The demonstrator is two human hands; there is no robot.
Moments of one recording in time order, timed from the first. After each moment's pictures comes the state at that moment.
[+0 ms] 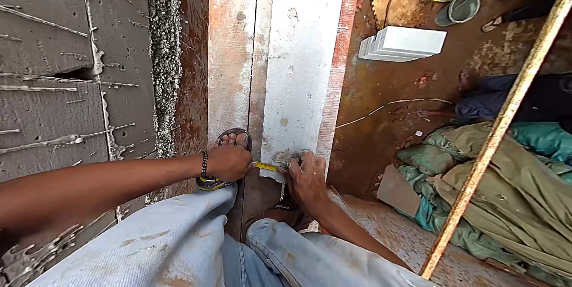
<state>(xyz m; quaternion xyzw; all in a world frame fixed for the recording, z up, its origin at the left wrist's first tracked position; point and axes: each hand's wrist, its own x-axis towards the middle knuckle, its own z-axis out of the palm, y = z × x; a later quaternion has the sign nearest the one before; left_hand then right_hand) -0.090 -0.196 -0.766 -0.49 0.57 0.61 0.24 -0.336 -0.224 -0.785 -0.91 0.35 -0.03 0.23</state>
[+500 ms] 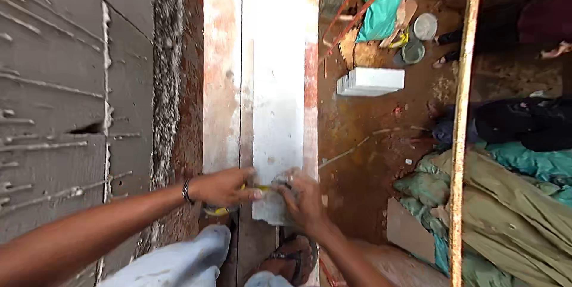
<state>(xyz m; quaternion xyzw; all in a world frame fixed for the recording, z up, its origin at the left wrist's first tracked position) -0.061 -0.223 -0.738 -0.47 0.52 0.70 -0.05 -0.310 -0.278 -0.747 -0.80 0.37 -0.15 0.46</state>
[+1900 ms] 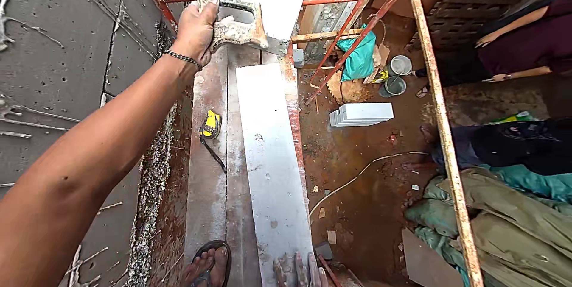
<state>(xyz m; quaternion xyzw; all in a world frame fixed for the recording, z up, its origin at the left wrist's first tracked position) 0.107 -0.602 -0.712 -0.61 0.29 0.38 -0.63 -0.359 -0.212 -0.786 -0.89 0.45 -0.03 0.05</state>
